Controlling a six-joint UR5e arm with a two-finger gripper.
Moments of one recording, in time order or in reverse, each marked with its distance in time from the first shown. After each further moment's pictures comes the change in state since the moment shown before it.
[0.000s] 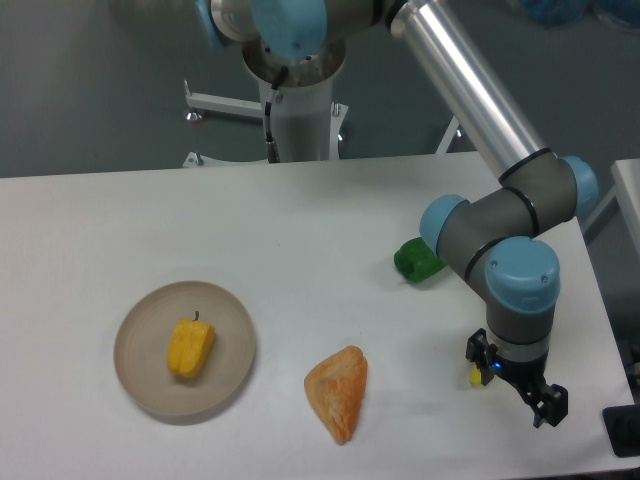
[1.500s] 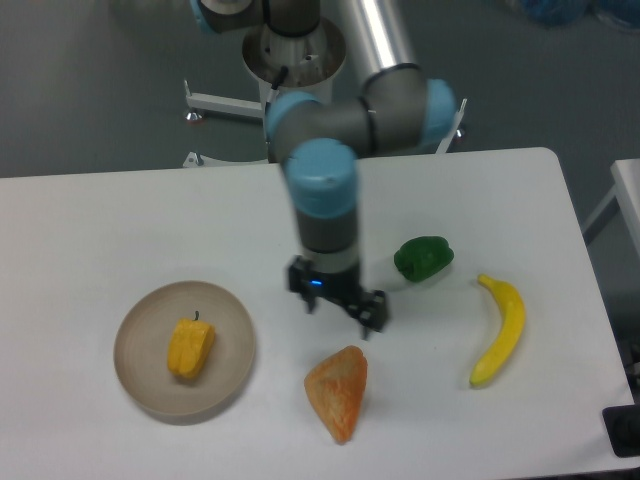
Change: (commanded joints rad) arm -0.382 0.430 -0.555 -0.034 -0.058 -0.920
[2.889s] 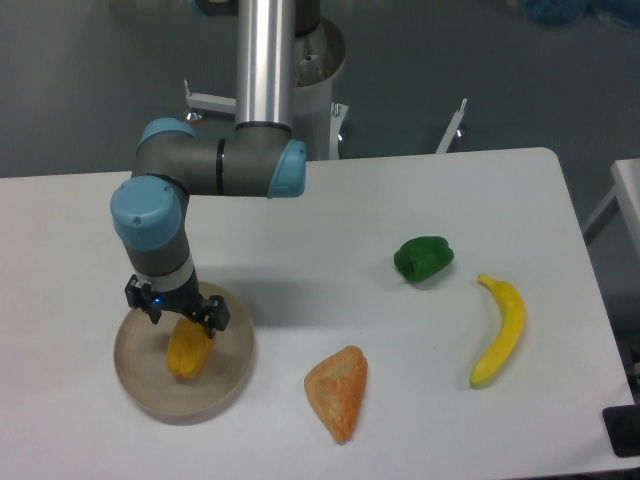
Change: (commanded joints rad) arm -0.158 -0.126 0.008 0.061 -0.002 -0.208
